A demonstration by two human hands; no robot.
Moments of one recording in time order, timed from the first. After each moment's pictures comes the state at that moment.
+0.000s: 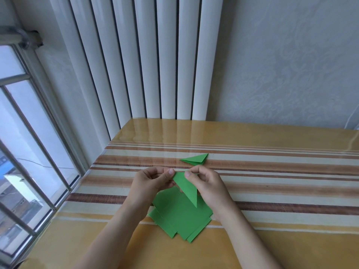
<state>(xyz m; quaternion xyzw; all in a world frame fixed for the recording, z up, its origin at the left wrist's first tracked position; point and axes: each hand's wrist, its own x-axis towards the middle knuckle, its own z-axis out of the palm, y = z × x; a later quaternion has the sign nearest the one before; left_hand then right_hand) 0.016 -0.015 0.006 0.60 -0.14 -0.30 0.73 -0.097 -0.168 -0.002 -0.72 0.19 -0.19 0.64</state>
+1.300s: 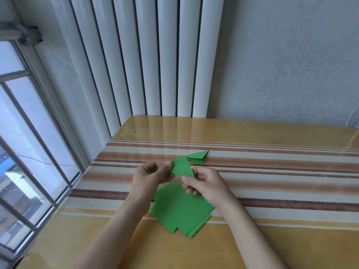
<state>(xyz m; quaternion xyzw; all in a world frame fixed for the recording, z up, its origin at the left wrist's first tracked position) 0.020 -0.021 -0.002 0.60 -0.15 -0.24 0.75 -0.098 -0.175 -0.005 -0.74 0.17 -0.12 0.64</state>
